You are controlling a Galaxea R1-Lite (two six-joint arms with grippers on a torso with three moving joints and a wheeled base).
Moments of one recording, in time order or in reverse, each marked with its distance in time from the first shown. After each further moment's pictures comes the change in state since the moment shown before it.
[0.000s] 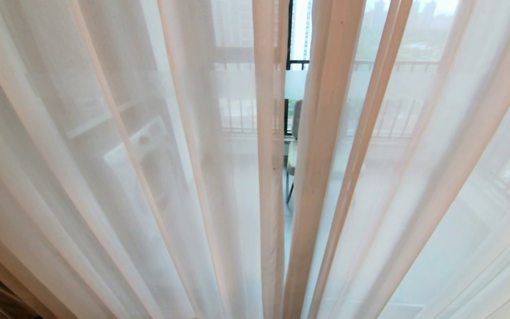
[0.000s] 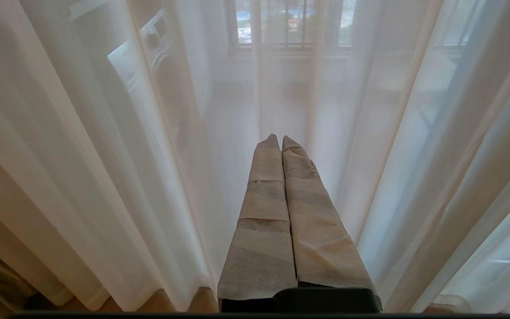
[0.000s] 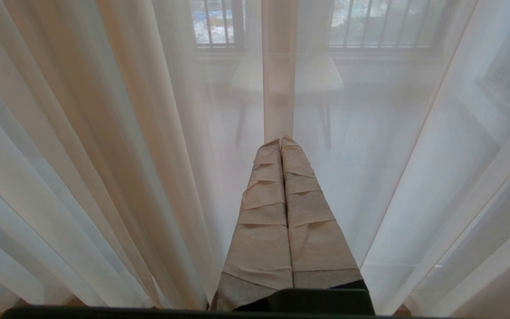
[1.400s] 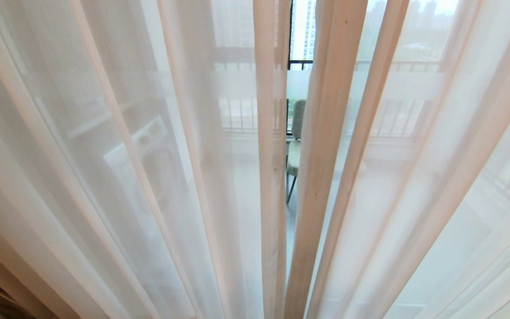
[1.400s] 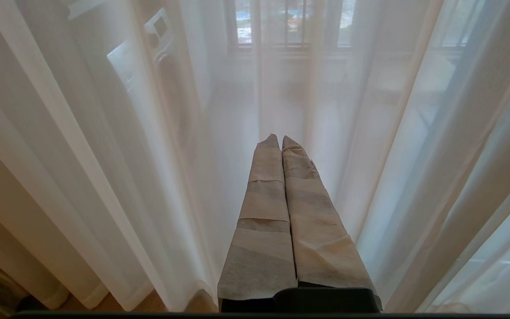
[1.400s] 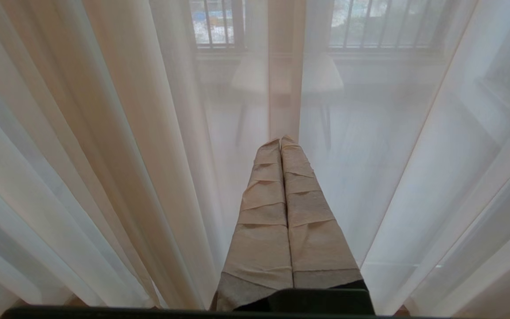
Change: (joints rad) left arm 0.000 -0.001 0.000 0.000 0.000 -0.006; right arm 0.000 0.000 0.000 -0.001 0.000 -0.001
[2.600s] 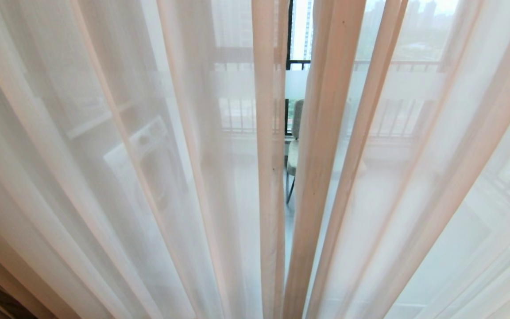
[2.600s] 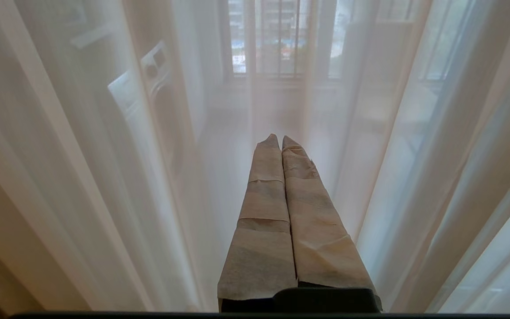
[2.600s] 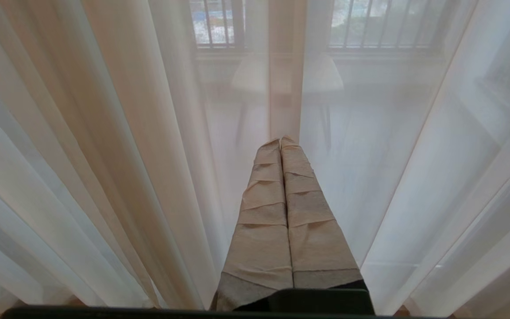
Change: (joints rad) left arm 0.000 0.003 -0.101 0.009 -0.020 -0.022; right arm 0.000 0.000 0.000 0.000 0.000 0.000
